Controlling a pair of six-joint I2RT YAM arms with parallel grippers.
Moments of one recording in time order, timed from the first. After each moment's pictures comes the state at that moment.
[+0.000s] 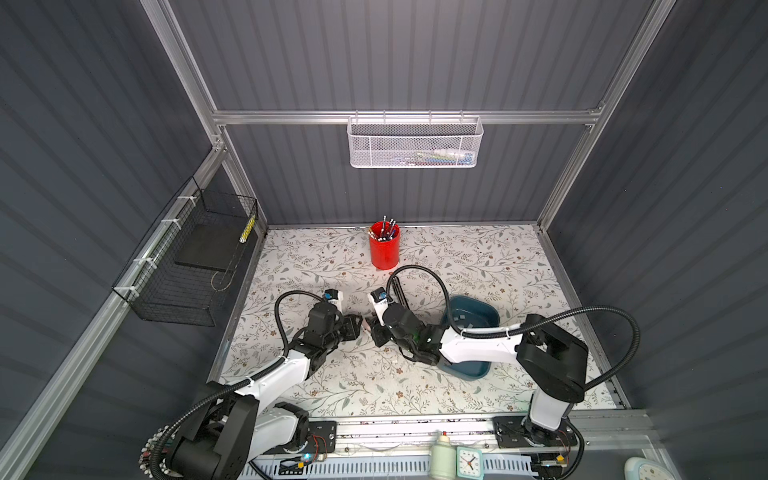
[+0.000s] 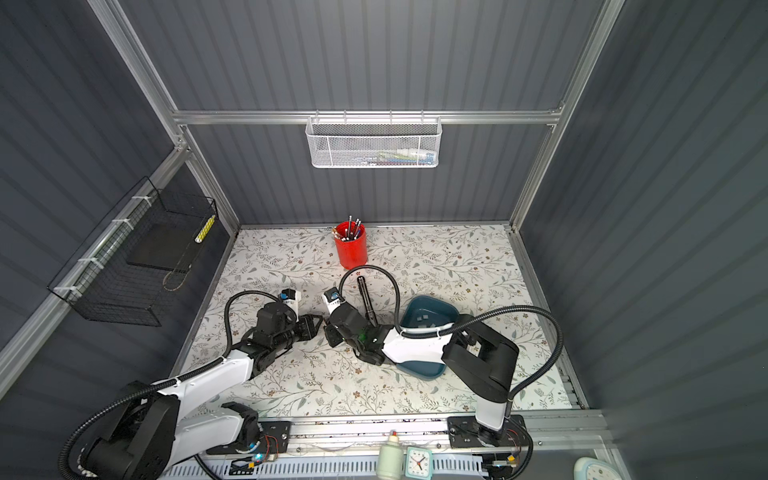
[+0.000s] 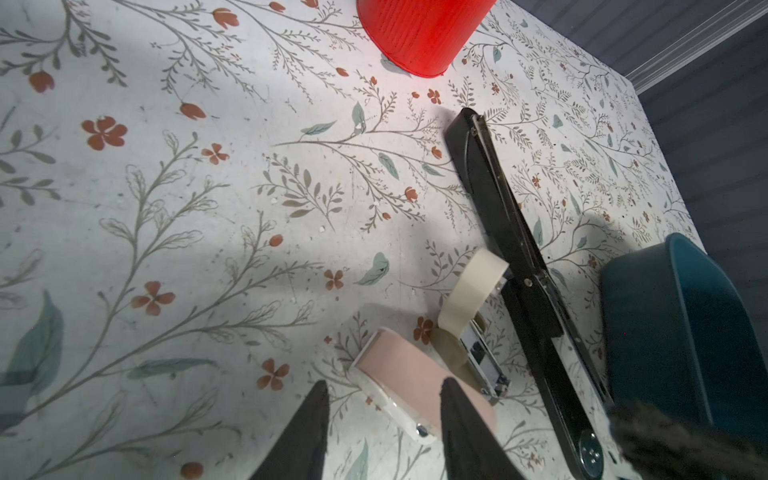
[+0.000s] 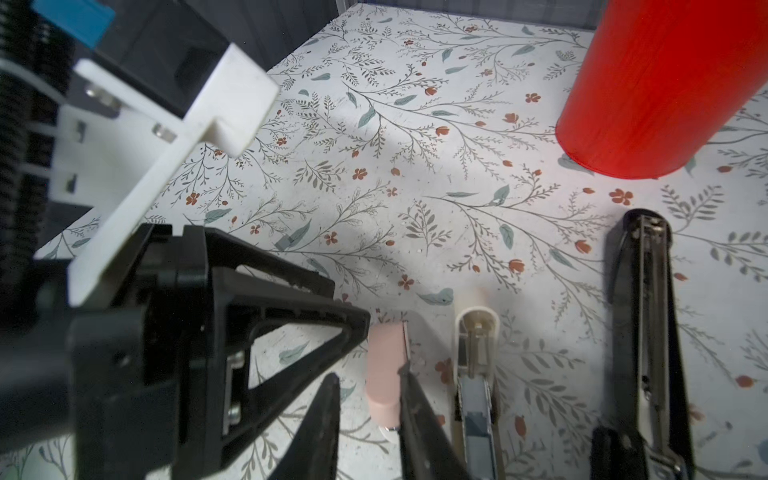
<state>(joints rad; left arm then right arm) -0.41 1.18 0.38 0.16 0.14 -0.49 1.09 1.81 1.04 0.25 0.25 0.34</state>
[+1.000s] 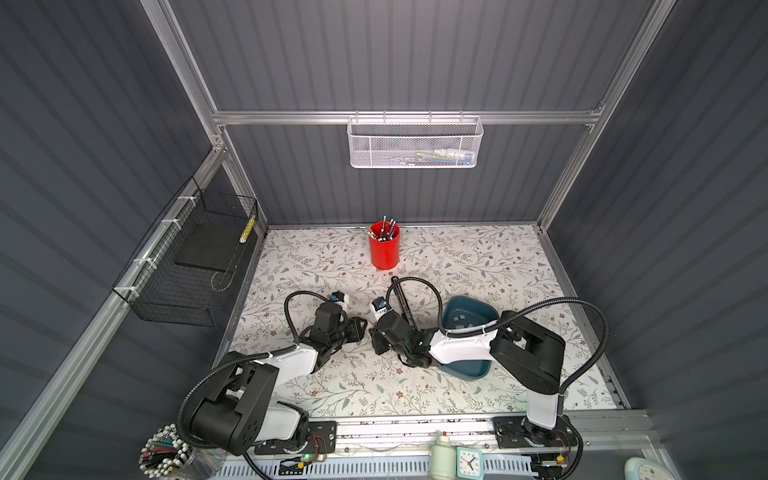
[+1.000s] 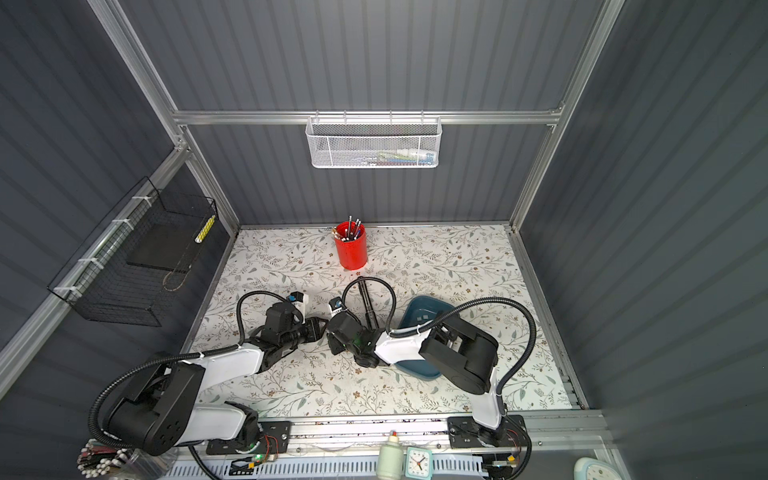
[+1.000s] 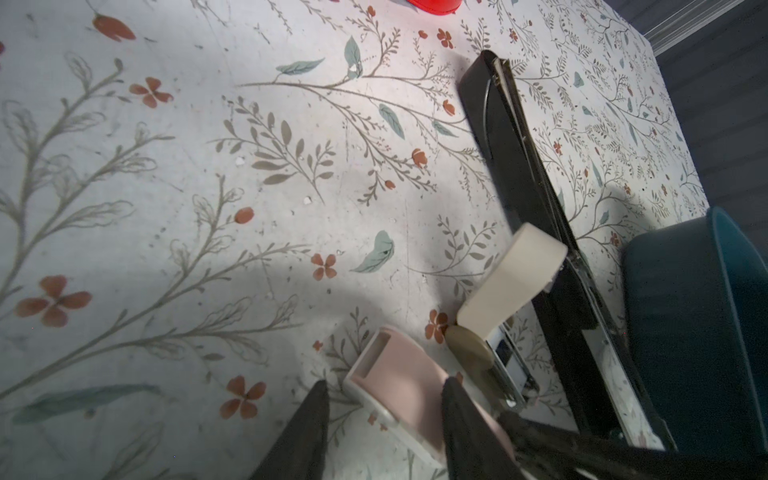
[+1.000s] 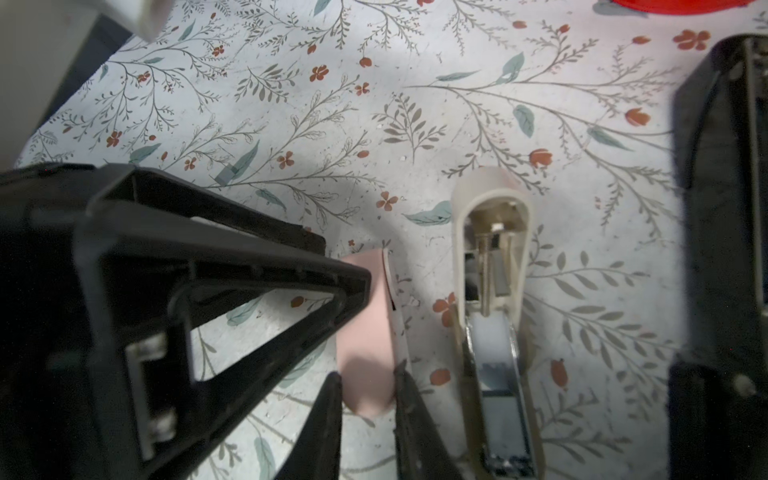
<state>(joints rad) -0.41 1.38 0.38 0.30 0.20 -0.49 1.09 1.93 1.01 0.24 0.22 0.47</state>
